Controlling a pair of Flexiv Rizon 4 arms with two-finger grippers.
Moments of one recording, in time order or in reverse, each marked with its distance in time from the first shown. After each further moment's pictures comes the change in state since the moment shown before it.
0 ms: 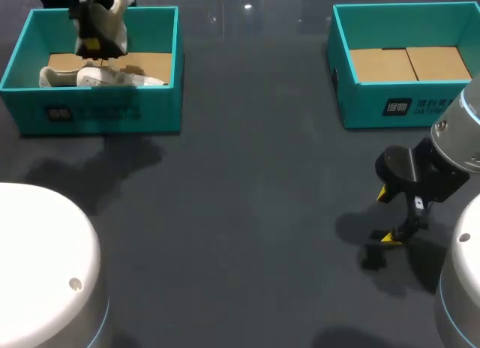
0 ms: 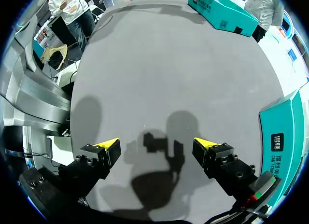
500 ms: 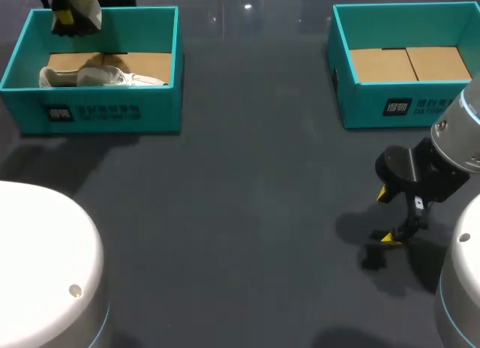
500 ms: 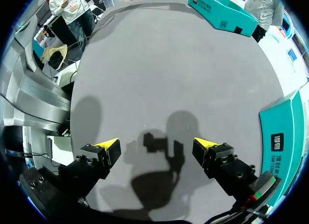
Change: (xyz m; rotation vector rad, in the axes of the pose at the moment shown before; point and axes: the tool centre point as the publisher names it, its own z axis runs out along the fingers) left arm -0.041 0.034 -0.017 0.025 0.056 -0.015; right arm 0.000 0.000 0.000 0.000 0.000 0.000
